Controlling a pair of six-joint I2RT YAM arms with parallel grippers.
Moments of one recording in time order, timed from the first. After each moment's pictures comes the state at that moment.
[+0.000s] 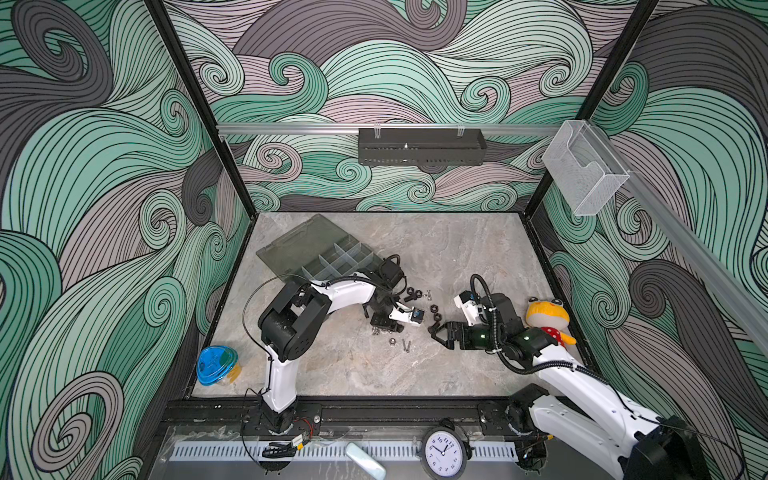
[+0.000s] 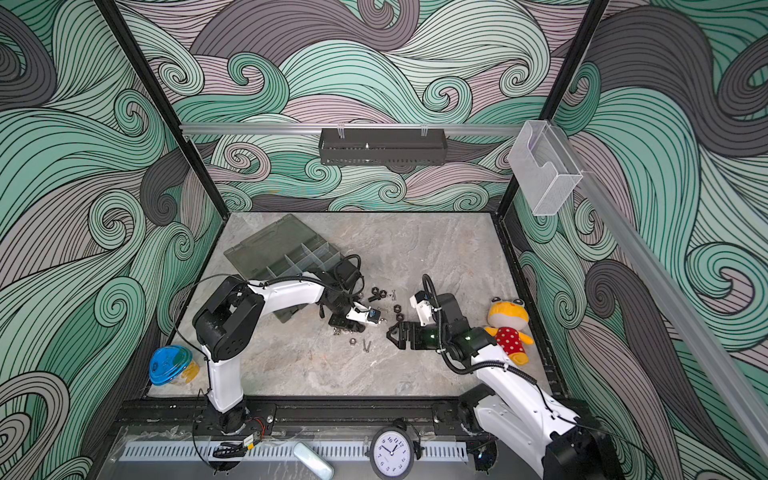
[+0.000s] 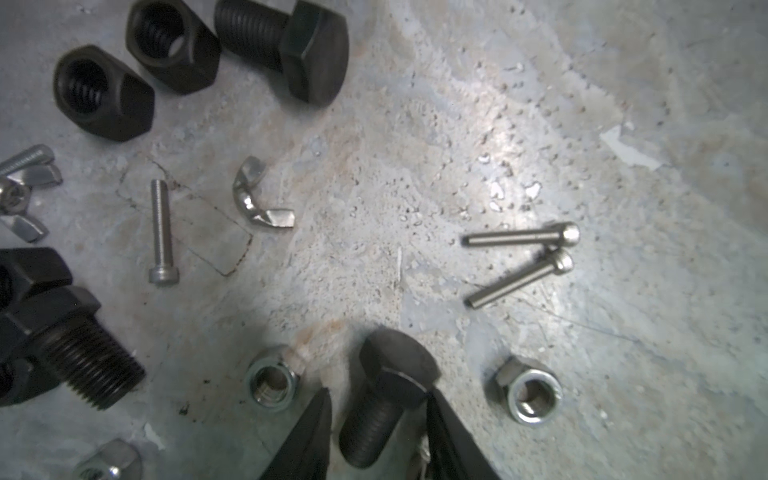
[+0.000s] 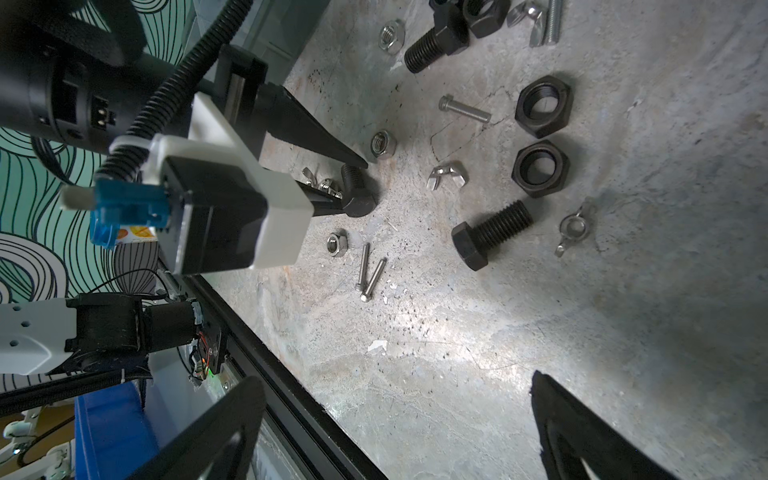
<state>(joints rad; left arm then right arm) -0.72 1.94 1.25 -0.66 0.34 1.17 0.45 0.91 0.46 -0.43 -0.49 0.46</state>
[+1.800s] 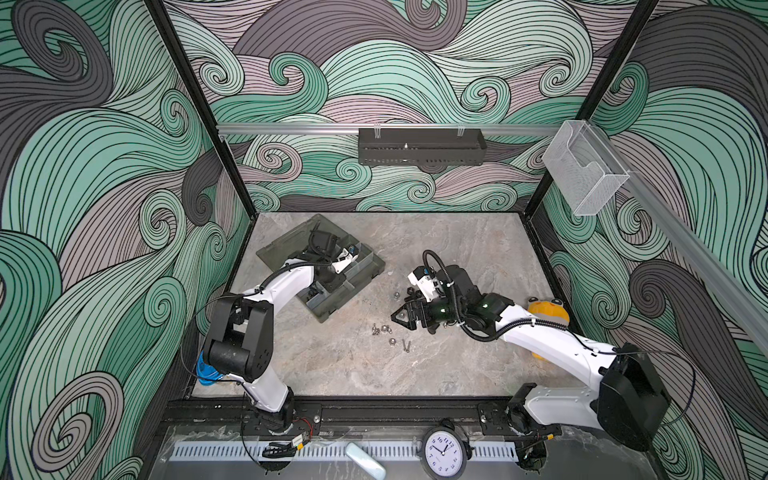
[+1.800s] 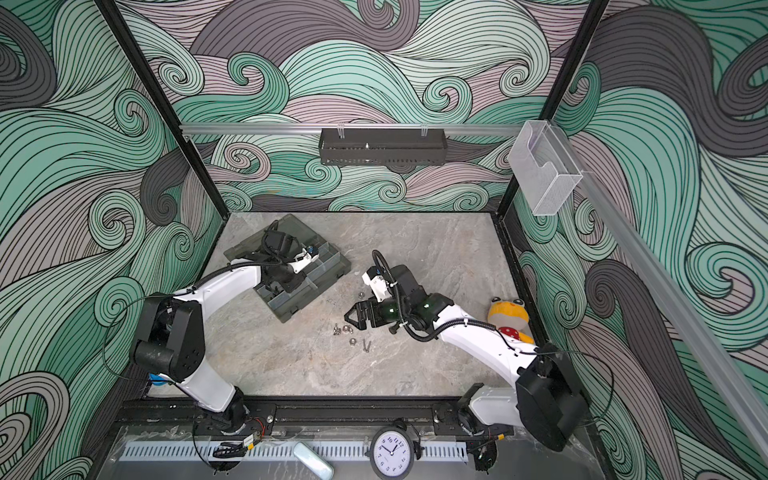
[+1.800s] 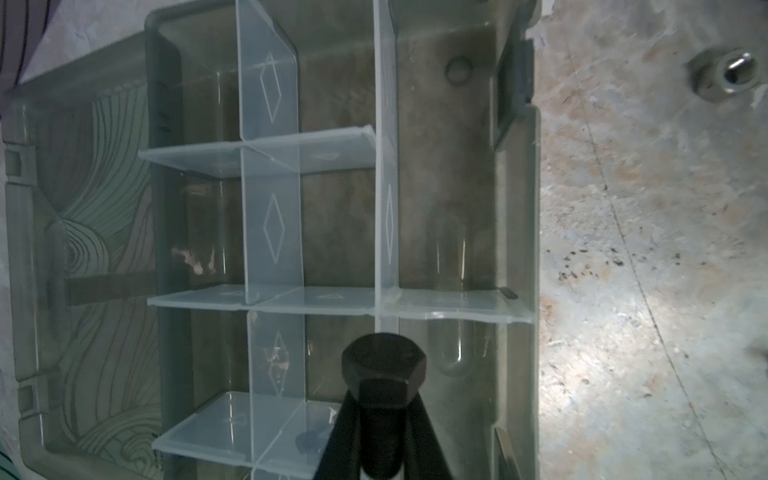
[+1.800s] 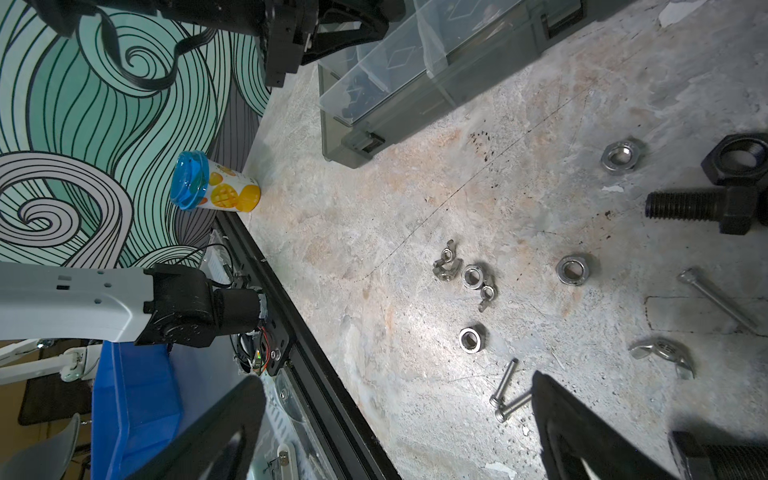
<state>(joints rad) -0.27 1.65 1.14 -0.59 0.00 0.55 0.72 1.31 0.84 -0.30 -0.47 0.46</state>
